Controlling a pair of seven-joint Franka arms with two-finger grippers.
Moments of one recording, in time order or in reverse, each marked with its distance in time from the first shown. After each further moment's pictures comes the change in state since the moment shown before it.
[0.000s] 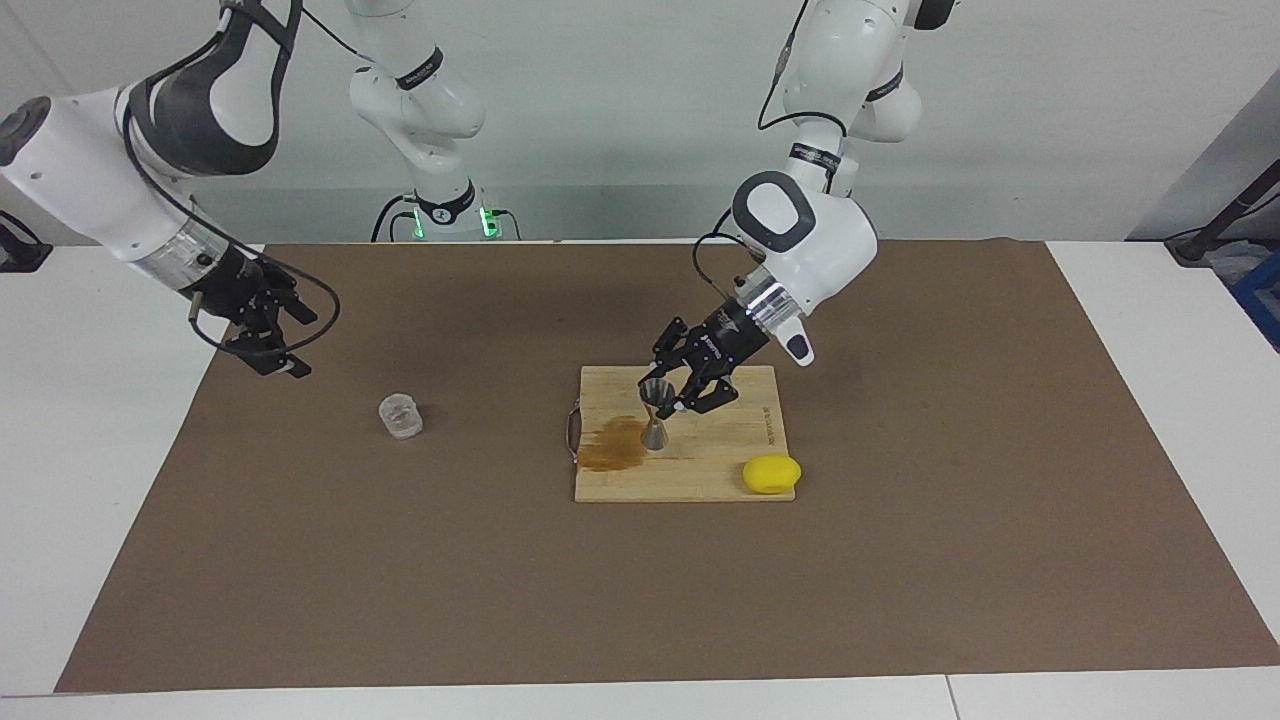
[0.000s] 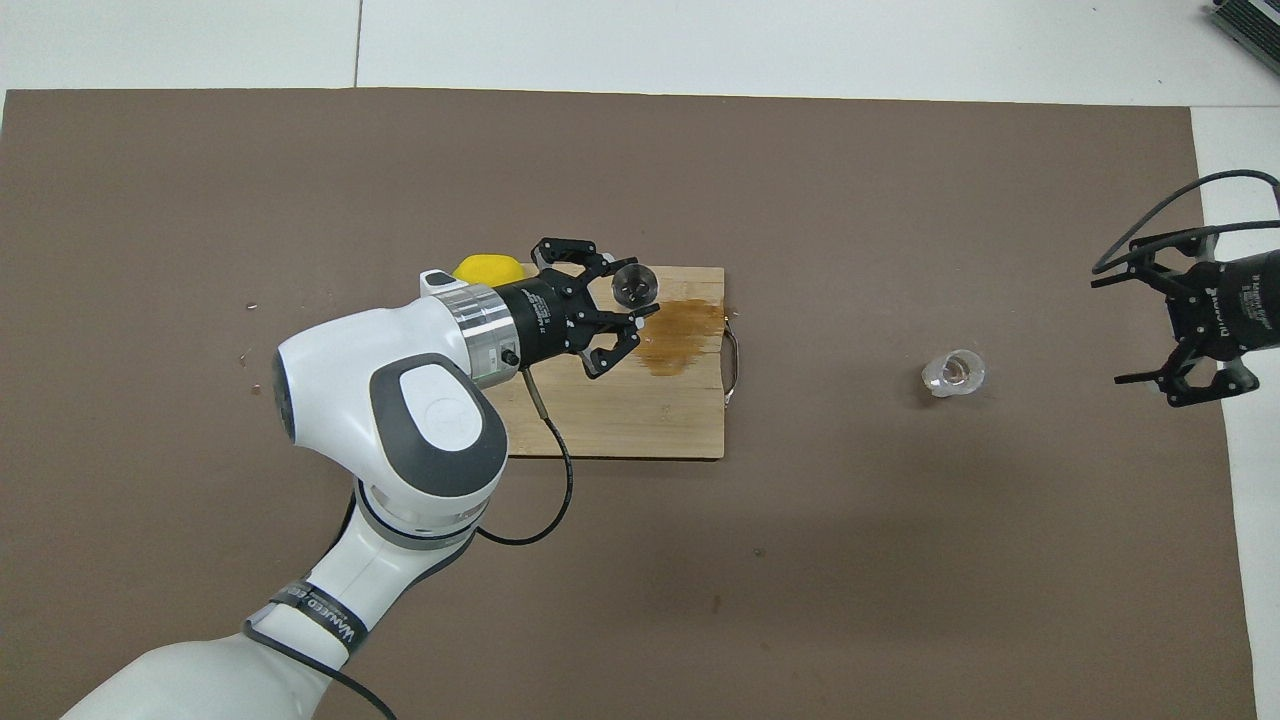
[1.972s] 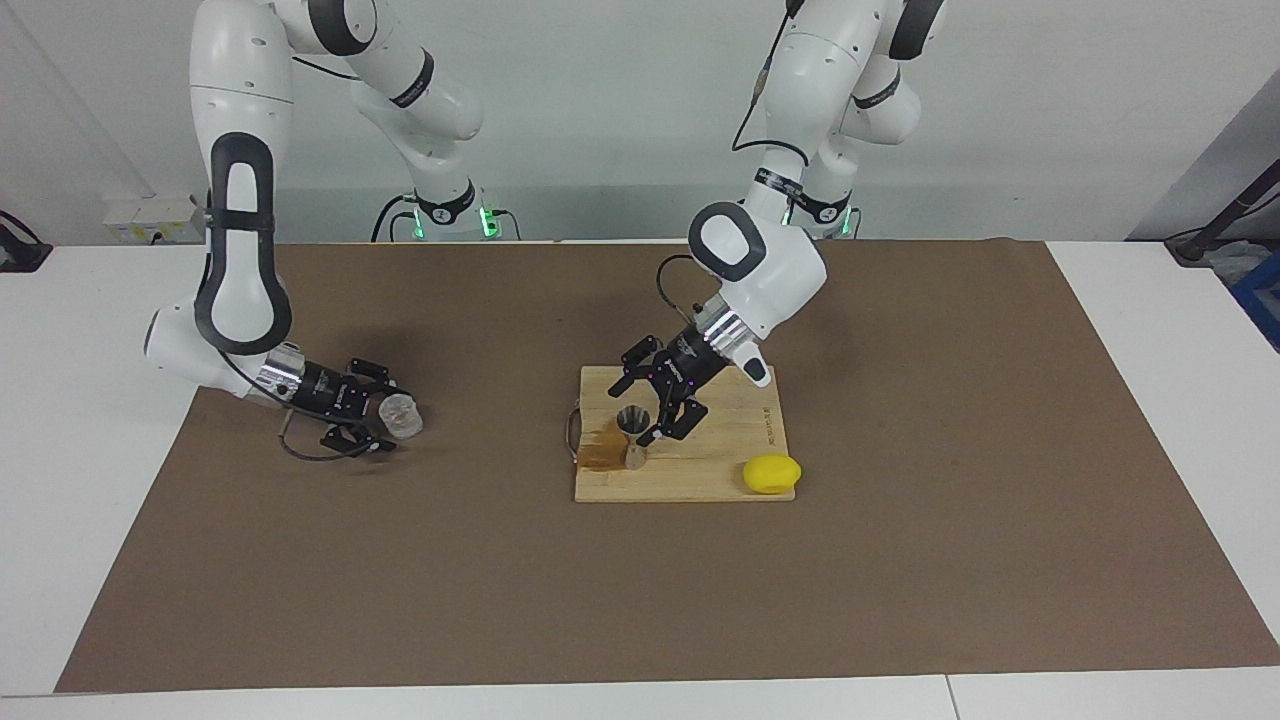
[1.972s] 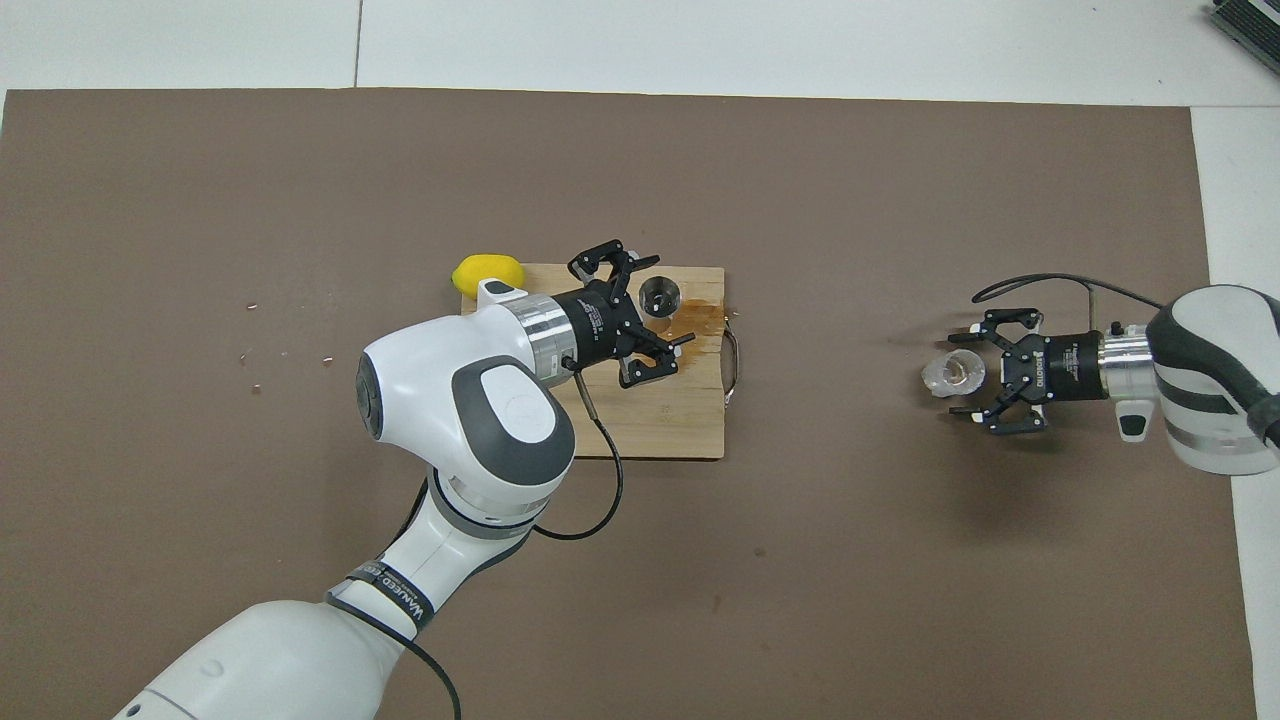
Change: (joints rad) left arm -0.062 0.109 0.002 0.079 -0.028 0.038 0.051; right arm -0.048 0.290 0.012 -0.247 0.506 0.226 -0.252
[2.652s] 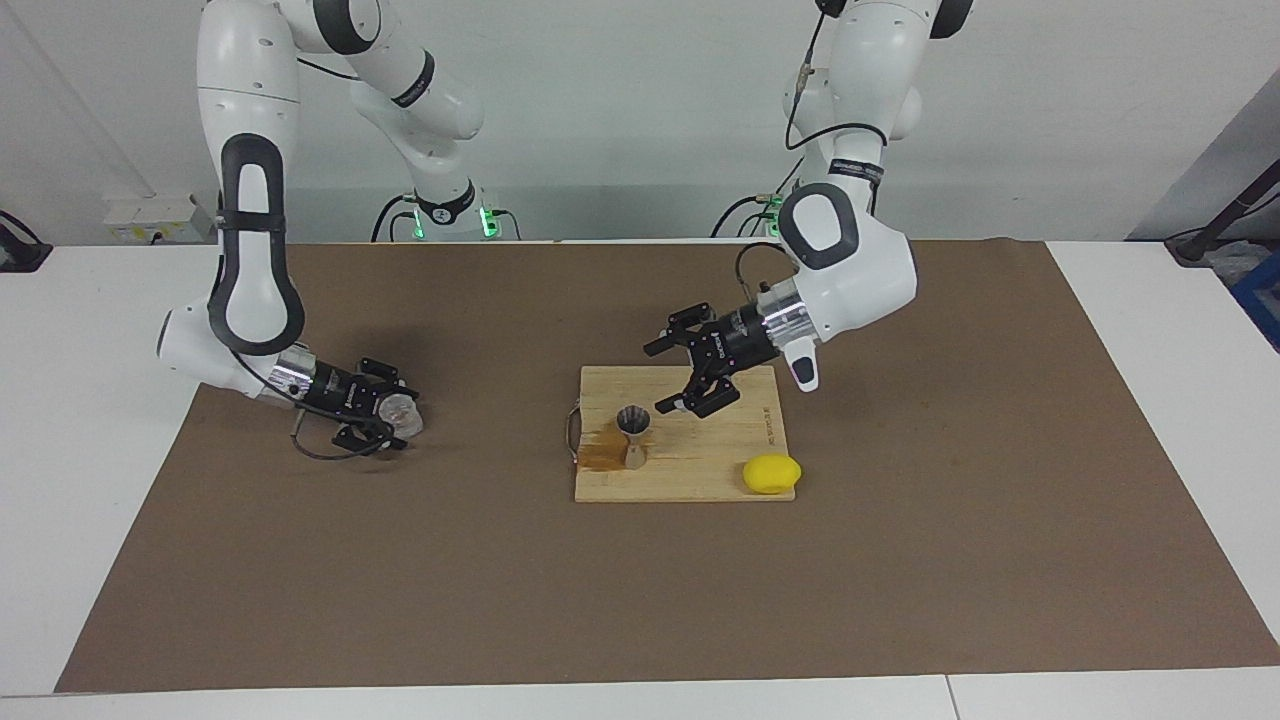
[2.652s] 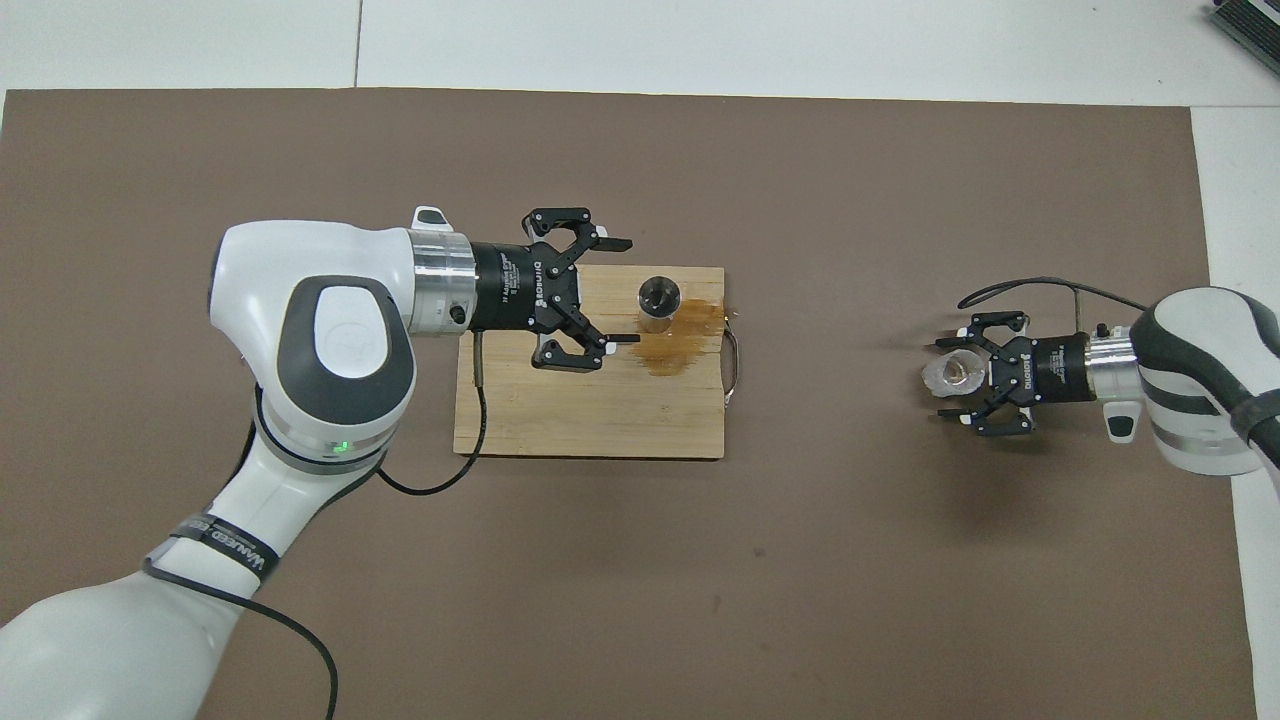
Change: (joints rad) left arm 0.218 -0.093 0.030 0.037 0.274 -0.564 -0.002; right arm 0.022 -0.006 0.000 -0.009 0.001 0.005 0.000
